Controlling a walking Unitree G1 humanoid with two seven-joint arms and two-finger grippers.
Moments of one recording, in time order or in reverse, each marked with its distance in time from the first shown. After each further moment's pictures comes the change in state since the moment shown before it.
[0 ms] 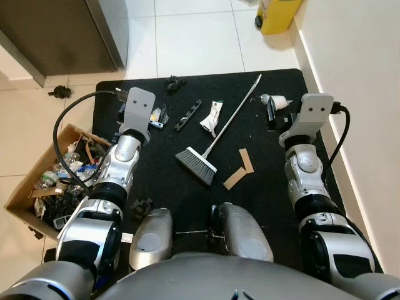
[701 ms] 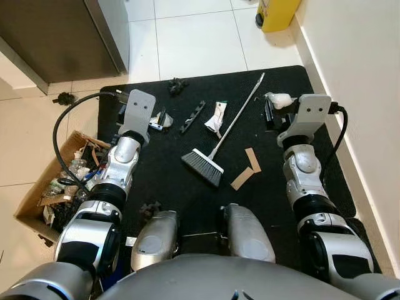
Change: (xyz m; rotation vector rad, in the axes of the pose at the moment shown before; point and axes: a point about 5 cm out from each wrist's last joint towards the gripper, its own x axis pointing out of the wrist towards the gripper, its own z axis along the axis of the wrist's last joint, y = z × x) left arm -0.002 -0.001 -0.002 0.030 0.009 -0.011; right arm -0.002 0.001 -0.001 0.006 -0.004 -0.002
